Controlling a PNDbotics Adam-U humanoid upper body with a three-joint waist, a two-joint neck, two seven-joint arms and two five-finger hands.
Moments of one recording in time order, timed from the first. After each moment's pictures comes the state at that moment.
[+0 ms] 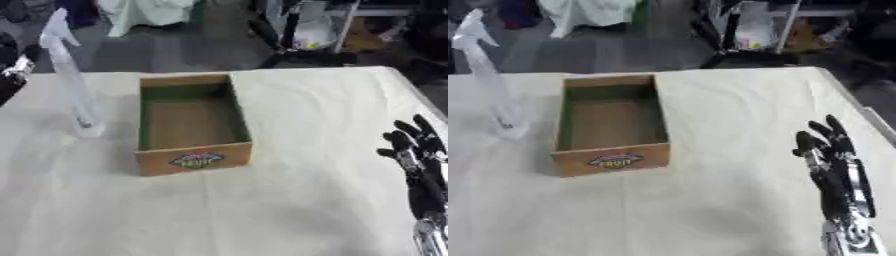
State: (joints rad) left arm -0.78 0.49 -0.04 -1.10 -0.13 0.01 0.21; right arm -0.03 -0.16 -0.16 -1.76 -0.13 -0.17 -0.10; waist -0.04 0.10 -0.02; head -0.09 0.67
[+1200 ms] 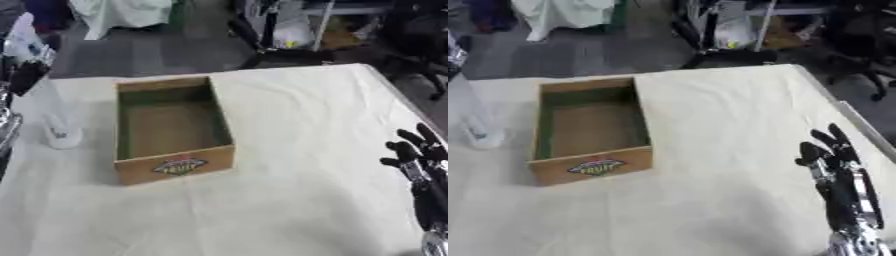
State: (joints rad) left arm -0.93 0.49 -0.02 -0.85 -0.16 -0.08 0.27; right arm -0.04 -0.17 -0.14 -1.75 -0.14 -0.17 -0.07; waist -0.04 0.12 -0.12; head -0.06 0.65
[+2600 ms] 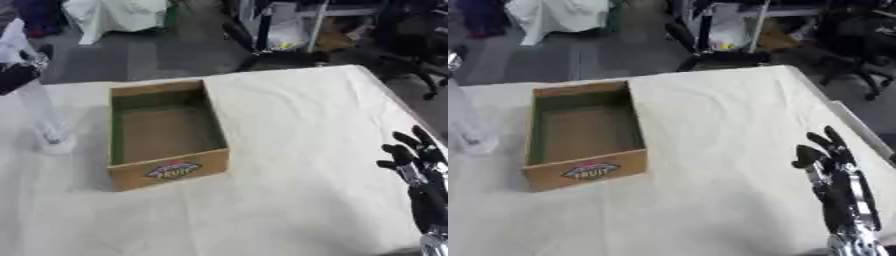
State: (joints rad) left arm -0.96 0.53 0.00 -0.78 -0.19 -0.08 0.10; right arm -0.04 -0.17 -0.14 -1.75 -0.15 -0.17 -0.06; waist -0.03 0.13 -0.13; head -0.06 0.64
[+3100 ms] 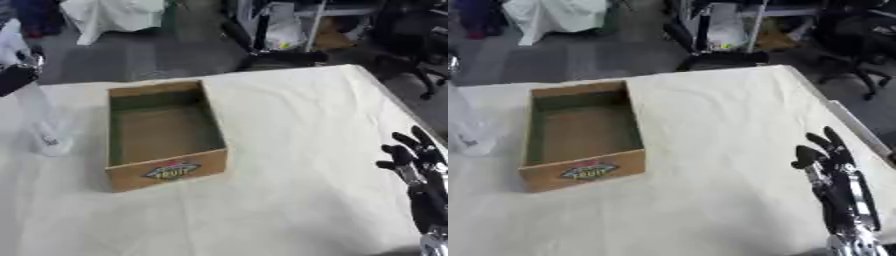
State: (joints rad) left arm -0.96 0.53 0.00 -0.78 -0.14 -0.13 0.16; right arm -0.04 -0.17 -0.14 -1.75 -0.15 -0.17 -0.06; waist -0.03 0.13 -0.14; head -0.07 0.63
